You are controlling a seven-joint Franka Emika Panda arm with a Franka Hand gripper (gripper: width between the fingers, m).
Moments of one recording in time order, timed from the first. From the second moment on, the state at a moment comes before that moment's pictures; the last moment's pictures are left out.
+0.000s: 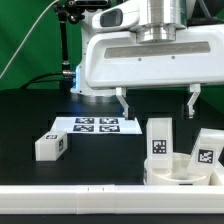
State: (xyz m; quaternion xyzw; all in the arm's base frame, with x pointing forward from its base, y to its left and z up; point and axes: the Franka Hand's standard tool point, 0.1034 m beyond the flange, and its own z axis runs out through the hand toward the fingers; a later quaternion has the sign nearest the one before) arm 0.623 0.043 0.109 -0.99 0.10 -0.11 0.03
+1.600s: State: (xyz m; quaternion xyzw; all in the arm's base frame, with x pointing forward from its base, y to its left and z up) arm 0.627 0.037 0.093 -0.98 0.15 -0.09 0.04
